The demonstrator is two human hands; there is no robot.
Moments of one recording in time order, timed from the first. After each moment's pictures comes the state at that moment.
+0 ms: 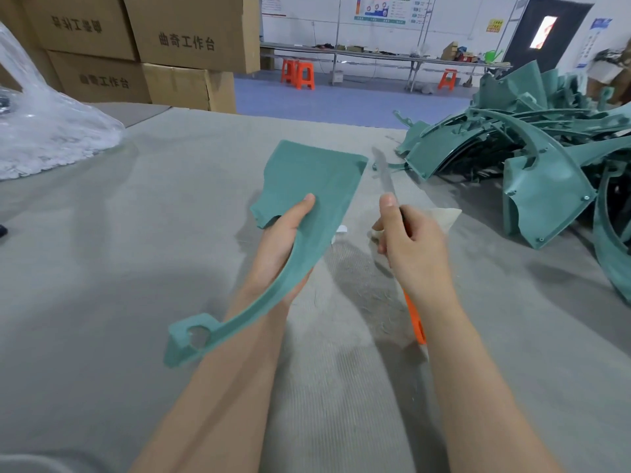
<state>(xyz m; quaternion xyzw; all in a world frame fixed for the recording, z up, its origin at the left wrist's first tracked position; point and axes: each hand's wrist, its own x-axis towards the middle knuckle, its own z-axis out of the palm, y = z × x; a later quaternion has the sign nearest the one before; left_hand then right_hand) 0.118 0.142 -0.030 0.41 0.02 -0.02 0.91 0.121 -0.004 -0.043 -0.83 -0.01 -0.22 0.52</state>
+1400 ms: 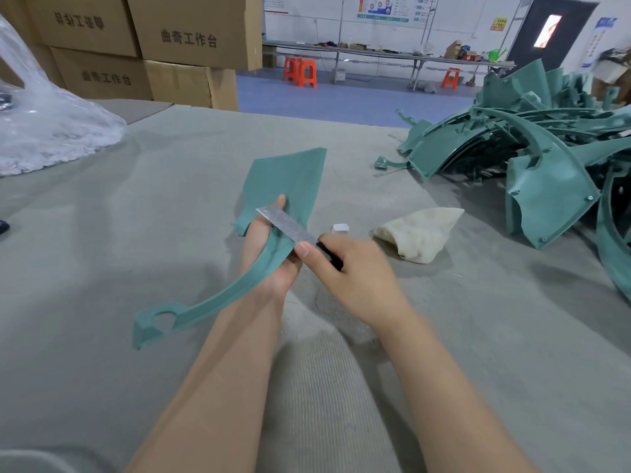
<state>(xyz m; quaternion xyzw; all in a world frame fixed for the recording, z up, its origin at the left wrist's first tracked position) 0.126 0.156 -0.042 0.27 0.06 0.01 0.96 0.109 0.035 -0.056 -0.90 -0.22 -0.15 0.36</state>
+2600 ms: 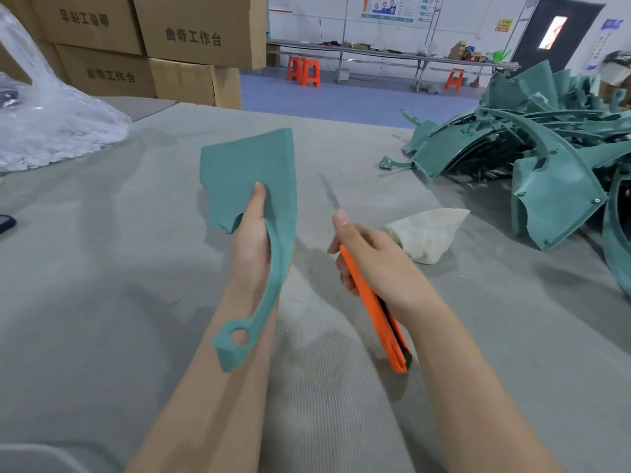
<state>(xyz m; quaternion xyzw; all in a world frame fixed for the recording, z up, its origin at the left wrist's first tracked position) 0.132 0.163 -0.037 0.29 0.08 0.11 0.95 0.102 0.028 -0.033 -0.79 -0.10 0.04 0.60</state>
